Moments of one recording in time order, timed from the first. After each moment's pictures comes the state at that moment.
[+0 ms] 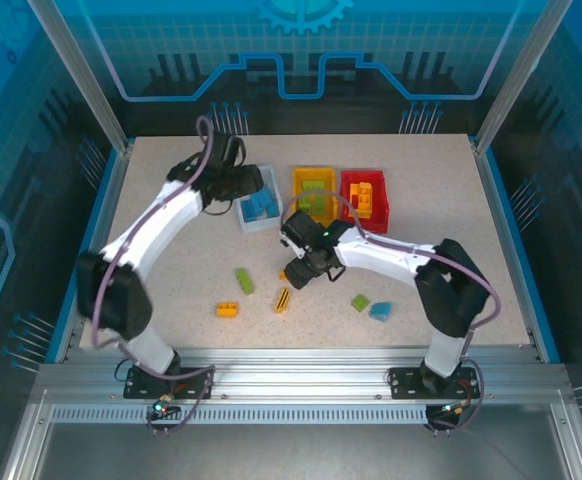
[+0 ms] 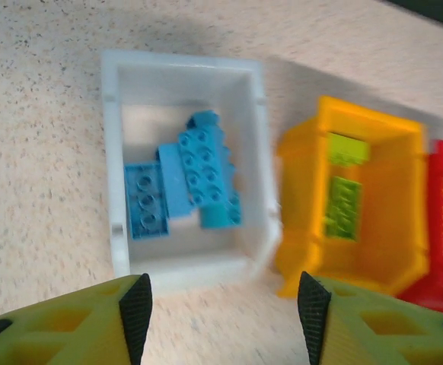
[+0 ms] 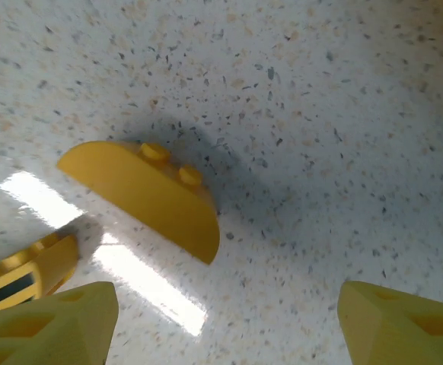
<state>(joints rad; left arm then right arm) -0.35 1.52 1.41 -0.68 0.00 -0.64 0.83 1.84 1.29 -0.73 0.11 0.09</state>
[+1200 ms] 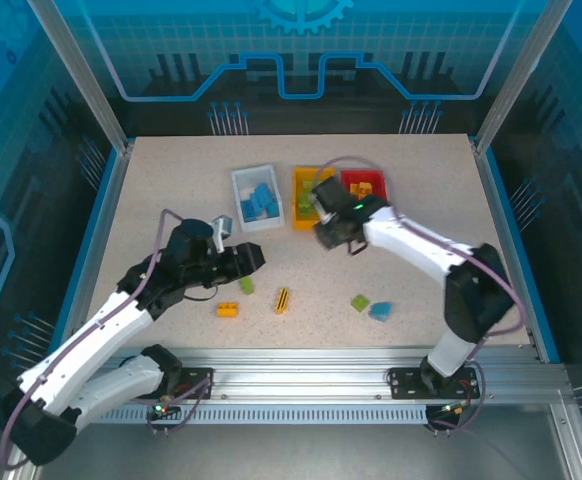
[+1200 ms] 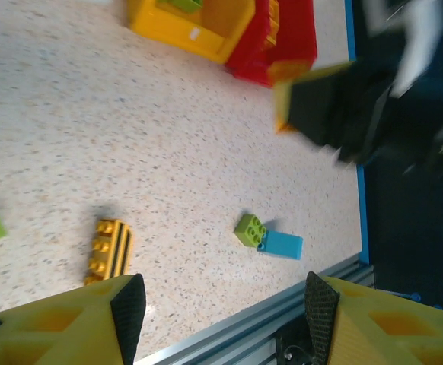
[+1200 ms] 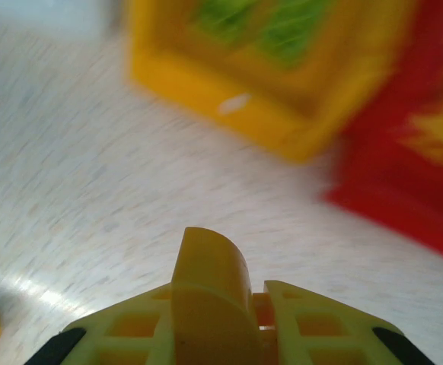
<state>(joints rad) -0.57 0.93 0.82 -0.54 0.25 -0.90 0.58 1.65 1.33 -0.75 0.18 0.20</state>
